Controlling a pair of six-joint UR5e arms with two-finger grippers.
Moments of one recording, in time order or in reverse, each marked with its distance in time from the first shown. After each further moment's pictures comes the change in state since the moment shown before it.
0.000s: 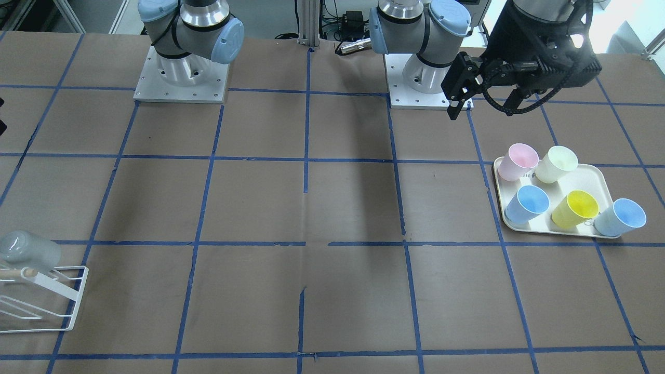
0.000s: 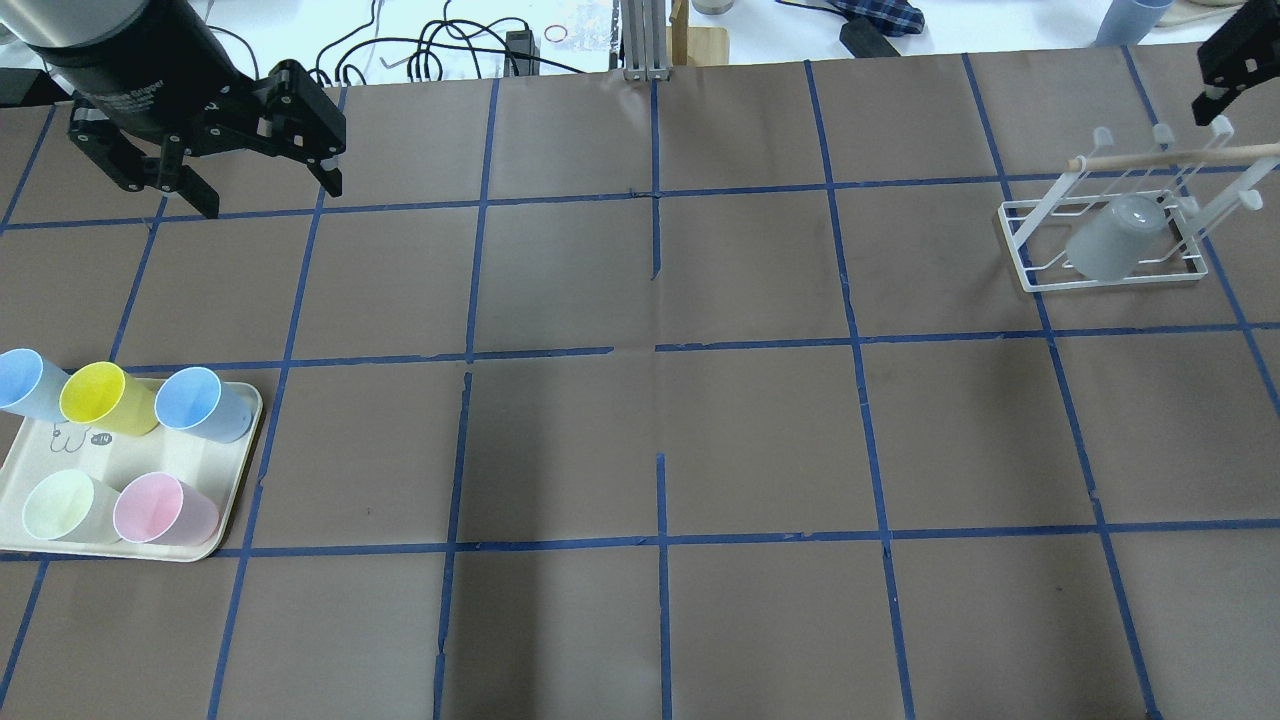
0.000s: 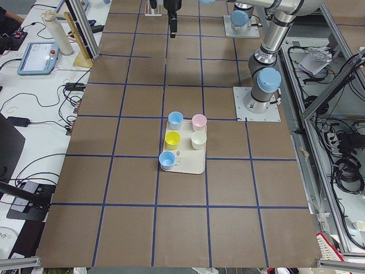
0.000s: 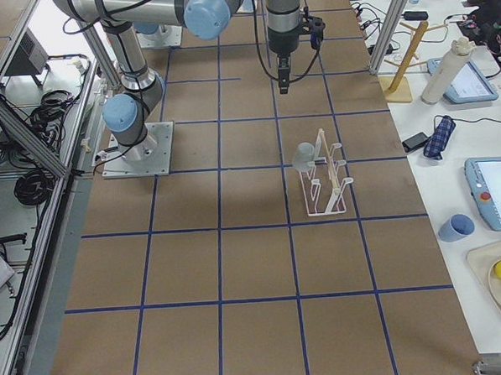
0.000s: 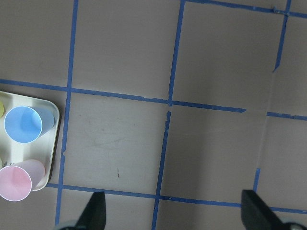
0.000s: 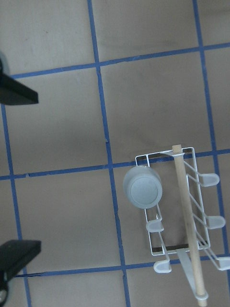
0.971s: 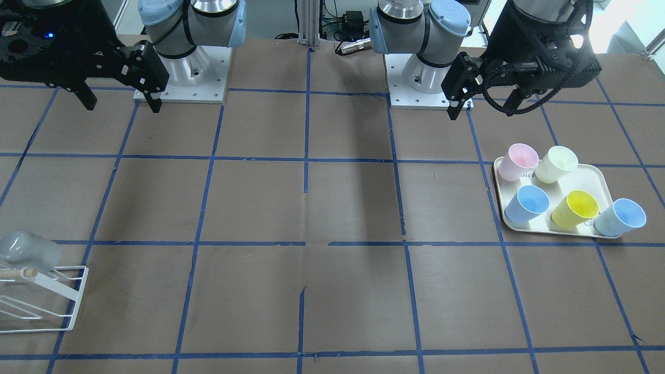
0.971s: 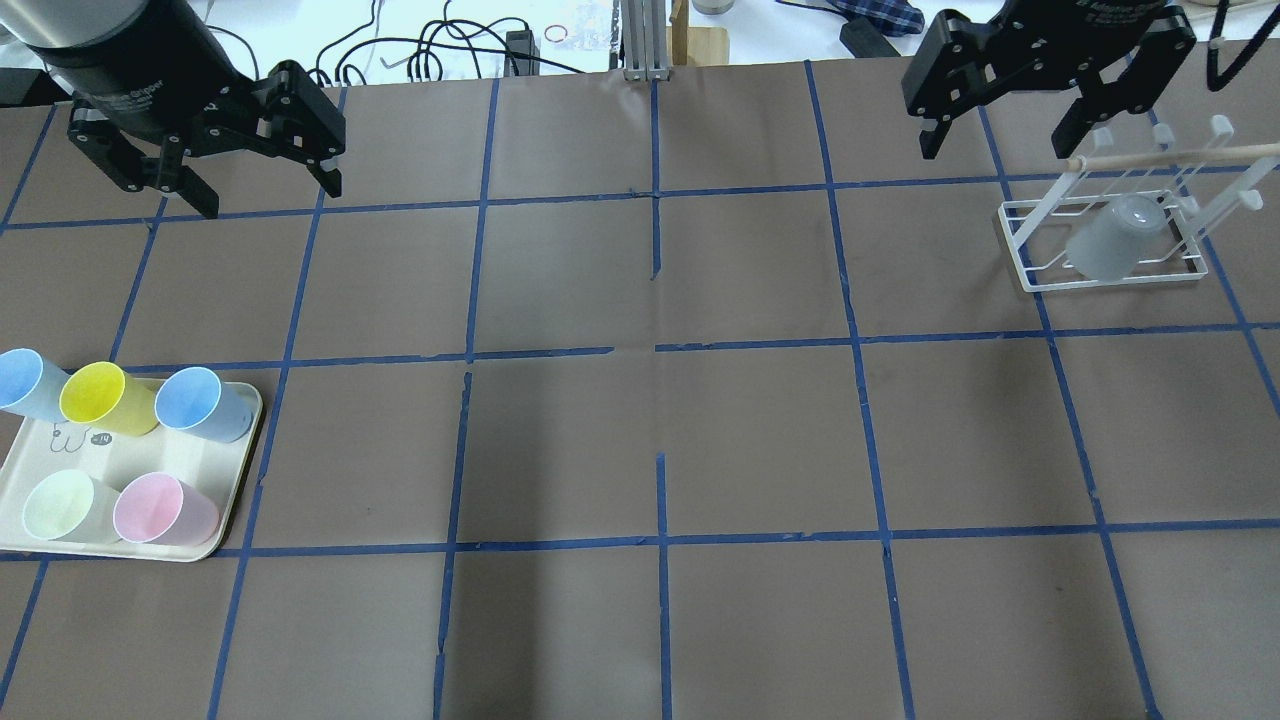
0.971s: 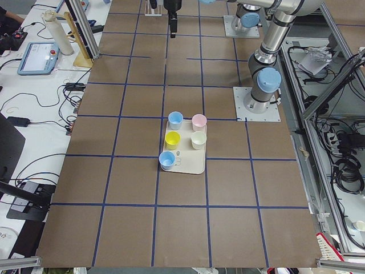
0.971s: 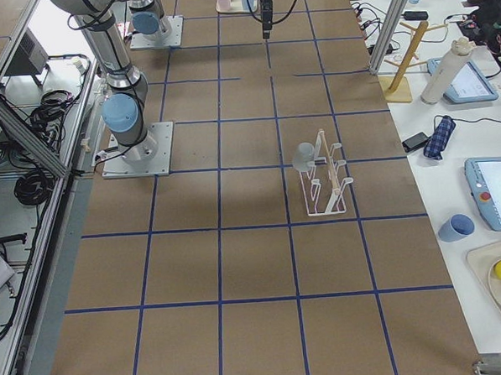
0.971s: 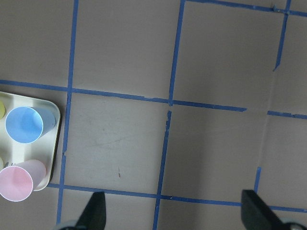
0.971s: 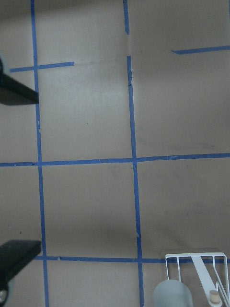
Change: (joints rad) left arm 0.000 0.000 -0.001 0.000 0.000 0.002; right arm 0.397 -0.007 -0.088 0.157 -0.005 0.336
